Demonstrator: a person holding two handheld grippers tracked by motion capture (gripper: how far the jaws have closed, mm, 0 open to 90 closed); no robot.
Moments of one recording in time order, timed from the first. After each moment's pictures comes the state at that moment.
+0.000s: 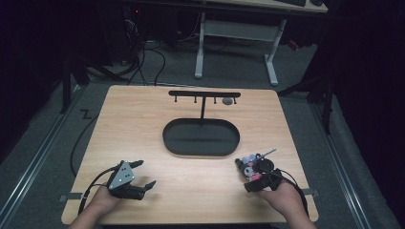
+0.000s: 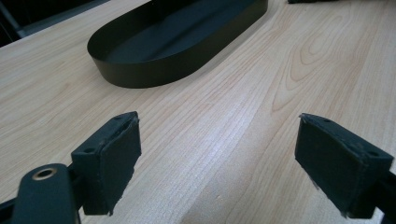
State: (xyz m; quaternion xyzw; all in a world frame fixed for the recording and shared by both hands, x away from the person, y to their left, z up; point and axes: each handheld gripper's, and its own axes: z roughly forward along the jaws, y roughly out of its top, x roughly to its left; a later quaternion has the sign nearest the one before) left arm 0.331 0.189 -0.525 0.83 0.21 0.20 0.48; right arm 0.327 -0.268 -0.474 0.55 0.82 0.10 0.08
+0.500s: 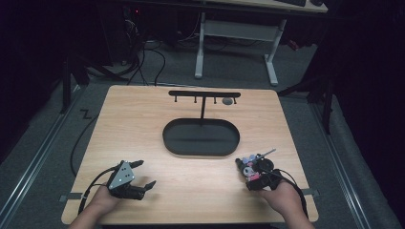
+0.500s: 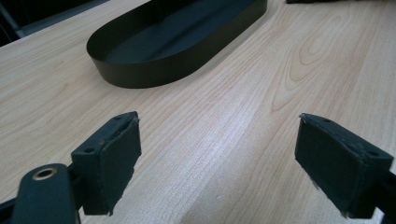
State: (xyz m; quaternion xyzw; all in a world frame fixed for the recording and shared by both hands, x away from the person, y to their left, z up) left arm 0.332 0.189 -0.525 0.83 0.21 0.20 0.48; right arm 0.329 -0.269 -0.478 0.56 0.82 0.10 0.08
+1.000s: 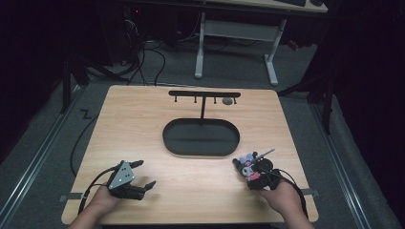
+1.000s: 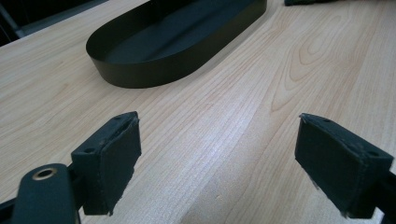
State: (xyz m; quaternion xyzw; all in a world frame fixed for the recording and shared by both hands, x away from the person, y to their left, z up) left arm 0.332 0.189 -0.525 0.83 0.21 0.20 0.48; right arm 0.330 -0.267 -0.479 0.55 0.82 0.09 0.09
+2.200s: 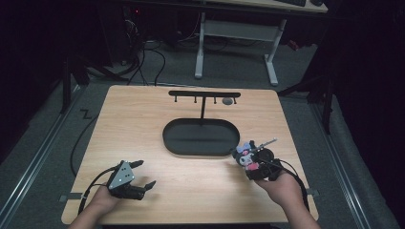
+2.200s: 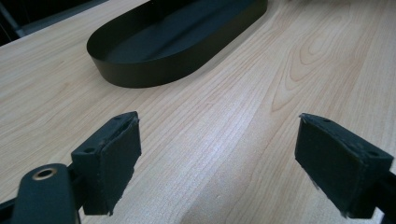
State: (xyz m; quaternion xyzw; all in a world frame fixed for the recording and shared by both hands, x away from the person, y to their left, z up) left arm 0.332 0.189 -0.525 0.83 0.21 0.20 0.48; right arm 0.340 -0.258 -0.440 0.53 0.83 0.13 0.12
